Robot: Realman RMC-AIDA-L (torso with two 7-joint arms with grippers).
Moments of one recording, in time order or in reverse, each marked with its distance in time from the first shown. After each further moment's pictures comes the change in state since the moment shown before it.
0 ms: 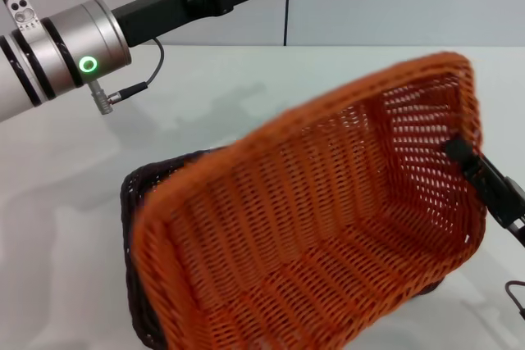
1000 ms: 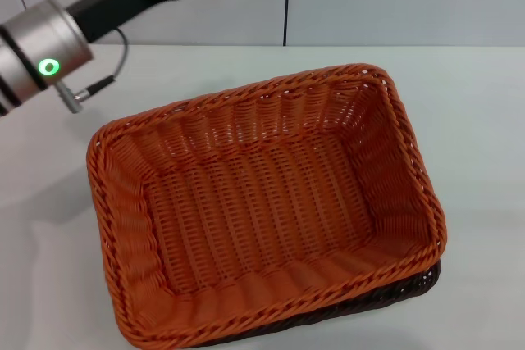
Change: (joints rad) left arm 0.058 0.005 -0.010 -0.010 -0.112 -0.025 0.072; right arm -0.069 -0.030 0.346 -0.469 0.312 -0.043 0.007
